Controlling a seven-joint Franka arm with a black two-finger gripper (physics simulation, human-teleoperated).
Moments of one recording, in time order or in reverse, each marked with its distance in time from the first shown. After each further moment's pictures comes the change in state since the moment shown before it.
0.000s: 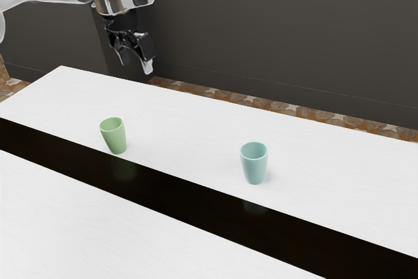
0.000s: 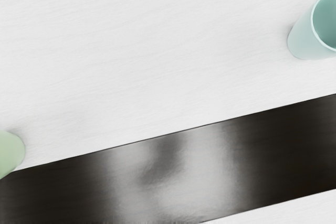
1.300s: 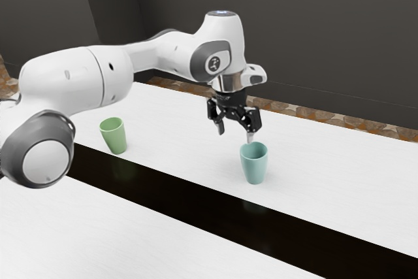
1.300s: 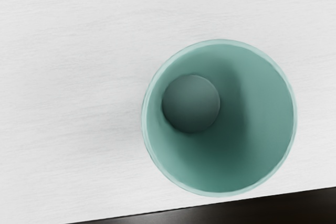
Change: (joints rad) arm -0.123 0.527 -0.216 0.279 0.057 0.130 -0.439
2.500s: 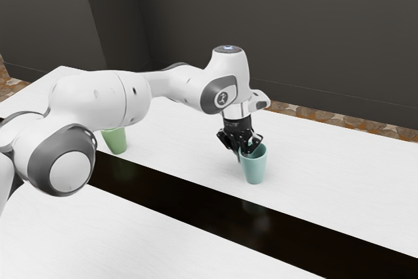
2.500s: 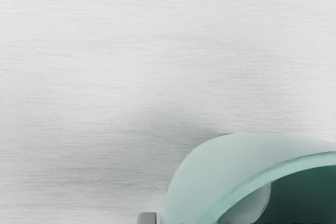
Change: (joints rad) arm -0.007 0.144 0.017 0.002 0.019 0.181 -0.147
